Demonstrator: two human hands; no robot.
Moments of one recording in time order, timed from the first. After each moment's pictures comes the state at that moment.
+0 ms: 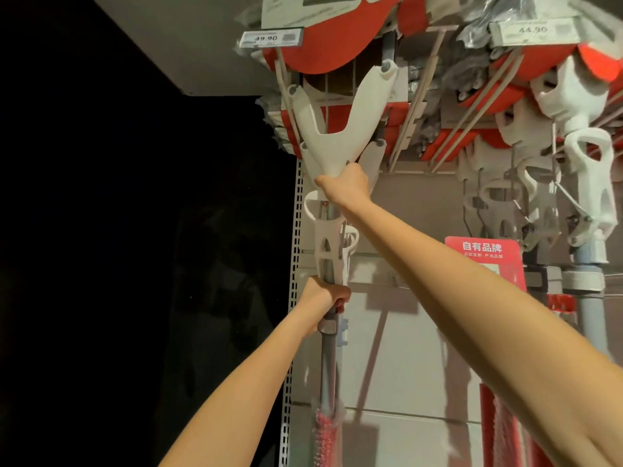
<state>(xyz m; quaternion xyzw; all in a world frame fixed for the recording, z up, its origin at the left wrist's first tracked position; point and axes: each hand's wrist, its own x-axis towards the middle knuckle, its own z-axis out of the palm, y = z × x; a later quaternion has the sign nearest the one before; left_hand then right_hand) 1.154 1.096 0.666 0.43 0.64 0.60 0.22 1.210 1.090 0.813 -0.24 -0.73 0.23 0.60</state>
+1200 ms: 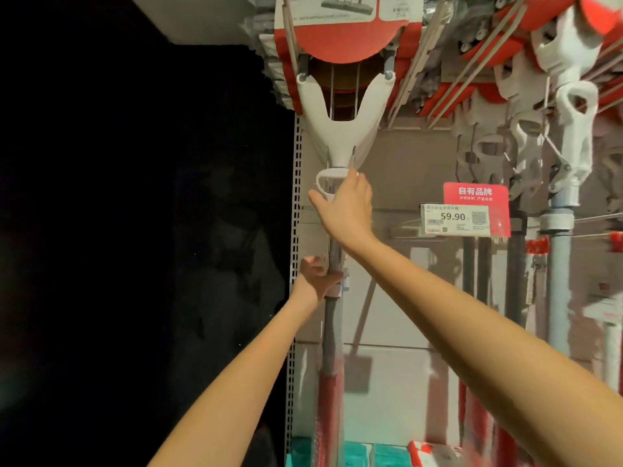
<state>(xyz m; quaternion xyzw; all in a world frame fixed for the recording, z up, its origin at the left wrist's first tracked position) 1.130 1.070 0.586 0.47 0.58 0.63 0.20 1.215 1.048 0.696 -0.32 -0.75 0.09 0.58</state>
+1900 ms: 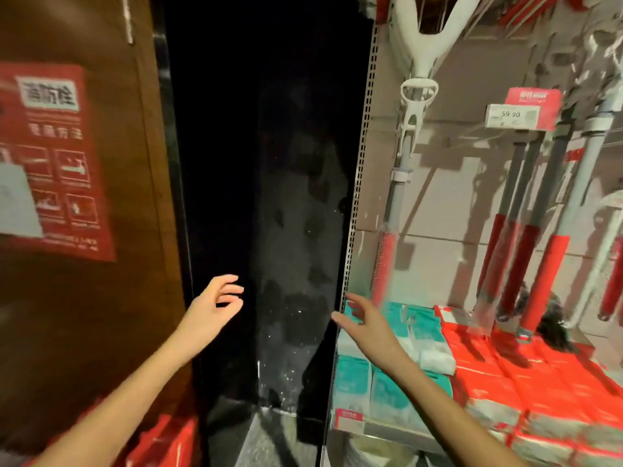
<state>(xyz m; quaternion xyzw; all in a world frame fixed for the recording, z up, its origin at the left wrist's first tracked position) 1.046 0.610 0.378 0.46 0.70 0.54 0.09 1.279 0.761 0.383 -0.32 -0.80 0.41 0.30</state>
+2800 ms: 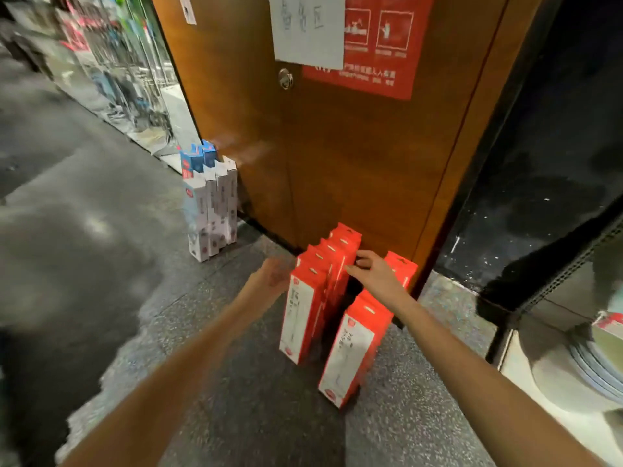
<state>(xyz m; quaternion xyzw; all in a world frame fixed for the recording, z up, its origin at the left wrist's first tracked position) 0.863 0.142 0.179 0.19 0.86 0.44 0.16 0.944 0.355 0.187 -0.23 -0.81 0.54 0.04</state>
